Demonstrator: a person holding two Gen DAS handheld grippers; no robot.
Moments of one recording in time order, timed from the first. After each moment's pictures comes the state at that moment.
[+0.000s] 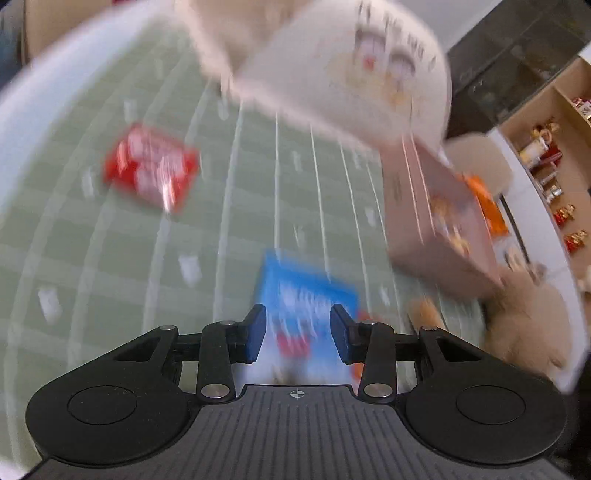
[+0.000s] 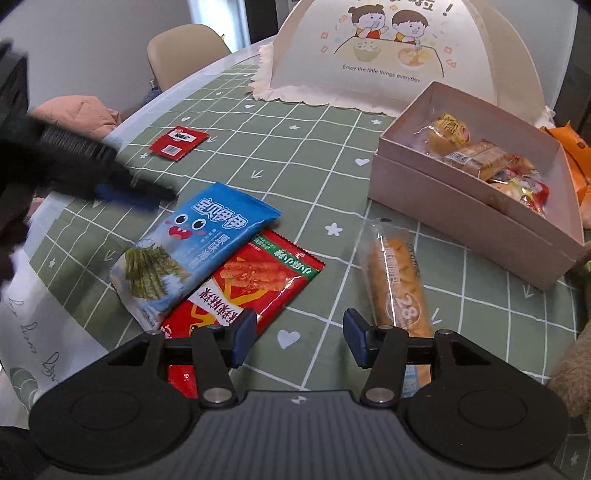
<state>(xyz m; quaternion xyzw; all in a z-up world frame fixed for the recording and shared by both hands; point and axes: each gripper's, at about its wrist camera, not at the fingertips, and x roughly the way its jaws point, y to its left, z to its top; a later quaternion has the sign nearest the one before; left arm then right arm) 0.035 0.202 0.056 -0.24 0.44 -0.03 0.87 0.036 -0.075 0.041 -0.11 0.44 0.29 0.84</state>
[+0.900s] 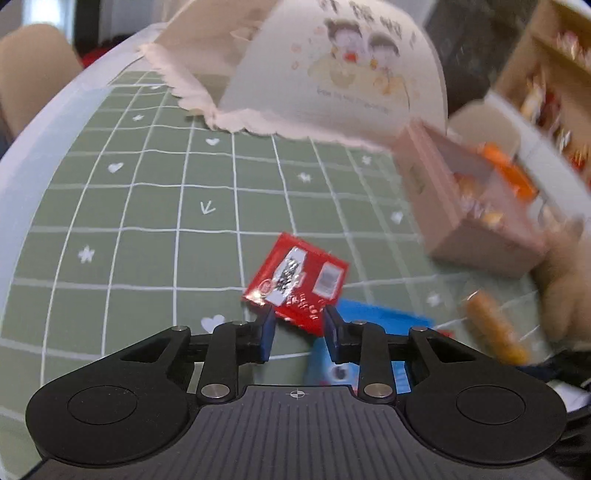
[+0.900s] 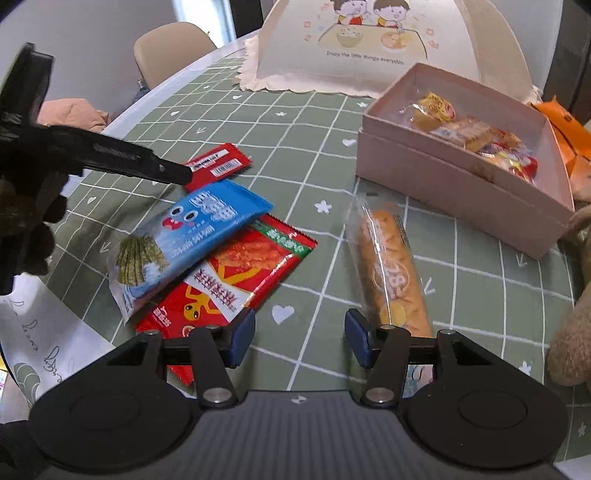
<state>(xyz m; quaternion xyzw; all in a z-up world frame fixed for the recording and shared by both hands) 0.048 0.187 0.037 -0.16 0.43 -0.04 0.89 0.029 -0.081 0.038 -0.10 0.45 0.27 0.84</state>
